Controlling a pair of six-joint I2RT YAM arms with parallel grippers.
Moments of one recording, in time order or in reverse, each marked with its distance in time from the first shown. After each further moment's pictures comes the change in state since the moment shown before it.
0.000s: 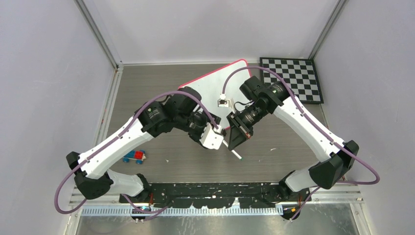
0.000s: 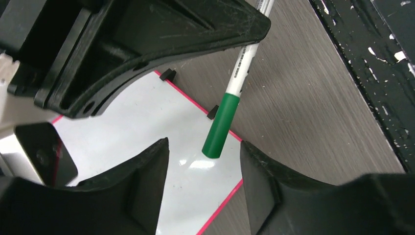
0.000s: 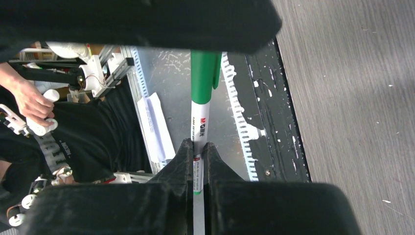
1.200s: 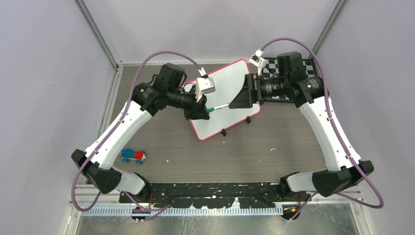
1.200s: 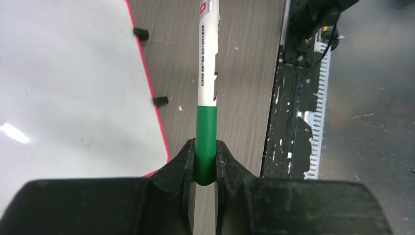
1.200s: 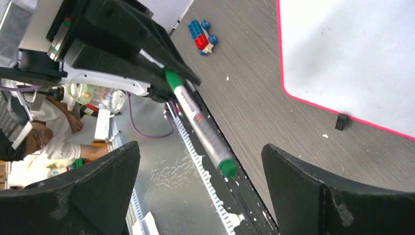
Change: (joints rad) left arm 0.296 0.100 0.074 0.044 0.198 -0.763; right arm -0.299 -0.107 0.092 0.402 0.025 0.396
